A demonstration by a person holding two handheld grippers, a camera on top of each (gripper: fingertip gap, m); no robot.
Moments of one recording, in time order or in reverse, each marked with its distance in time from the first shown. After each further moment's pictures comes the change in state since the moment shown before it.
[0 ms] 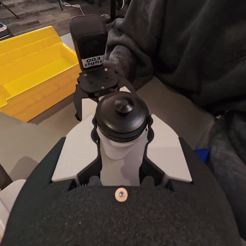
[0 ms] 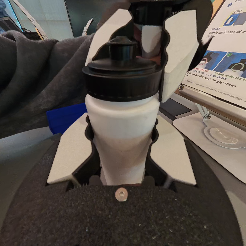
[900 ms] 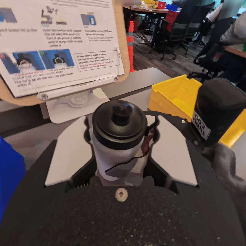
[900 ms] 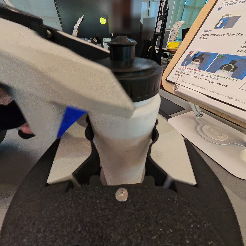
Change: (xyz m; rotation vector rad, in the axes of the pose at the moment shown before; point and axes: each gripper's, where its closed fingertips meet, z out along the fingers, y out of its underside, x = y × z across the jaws) left arm -0.022 -0.002 -0.012 0.367 -1.645 -0.797; right arm 0.000 0.000 0.000 -0.005 0.063 -0.016
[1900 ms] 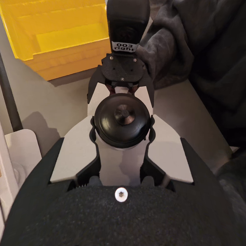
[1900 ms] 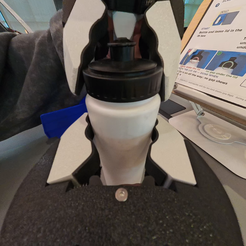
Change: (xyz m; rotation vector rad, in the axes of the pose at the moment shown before) left arm 0.005 0.017 -0.012 -0.532 1.220 0.738; right arm 0.005 -0.001 0.001 0.009 -0.010 0.035
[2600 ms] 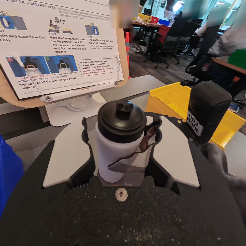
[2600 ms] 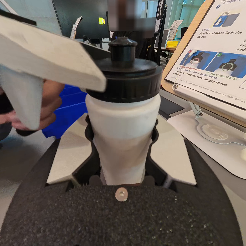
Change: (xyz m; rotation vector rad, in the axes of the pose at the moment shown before) left arm -0.008 -0.007 -0.023 0.594 -1.213 -0.695; right arm -0.003 0.001 0.002 -0.010 0.019 -0.023
